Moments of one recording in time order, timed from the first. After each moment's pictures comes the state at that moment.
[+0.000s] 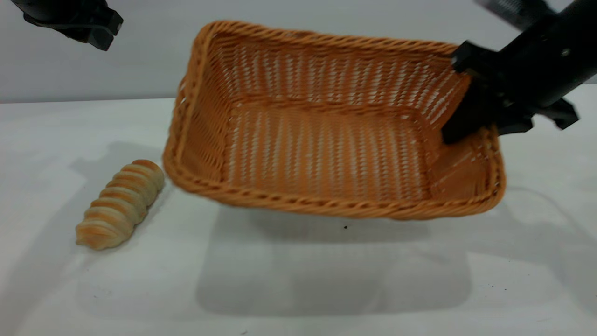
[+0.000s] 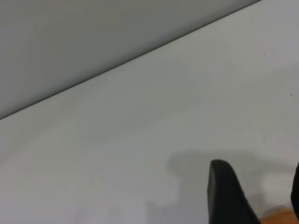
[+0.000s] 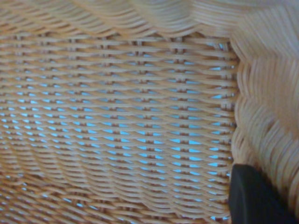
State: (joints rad) left arm -0.09 1.96 -1.35 0.17 0.19 0.14; right arm 0.12 1.92 -1.03 1.01 0.58 -0.66
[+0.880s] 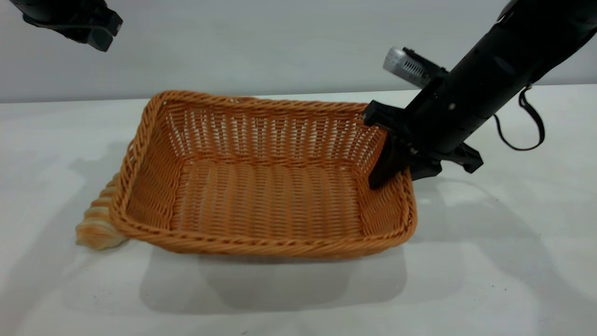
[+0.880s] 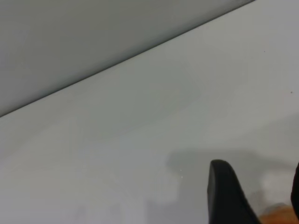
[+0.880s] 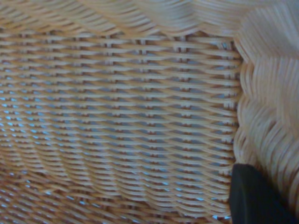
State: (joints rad) left arm -0.09 1.96 -1.35 0.17 0.19 0.14; right arm 0.27 2.20 -1.26 0.99 0.57 -0.51
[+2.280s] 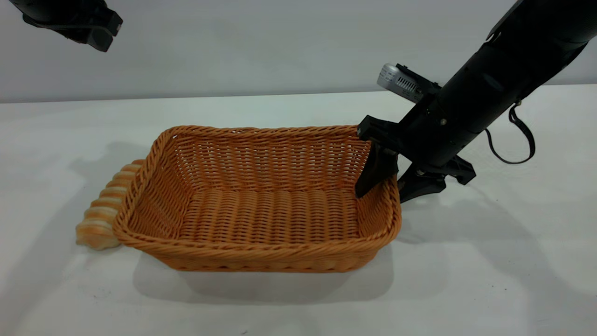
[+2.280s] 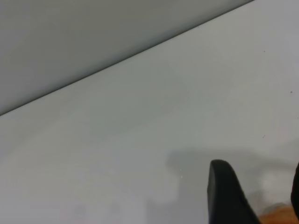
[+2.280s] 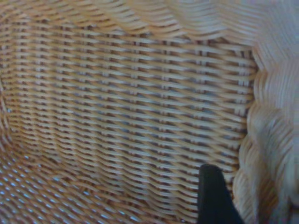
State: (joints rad) left arm -0.09 1.96 -1.35 0.17 0.19 0.14; right arm 0.28 2.24 -1.27 1.01 0.56 -0.54
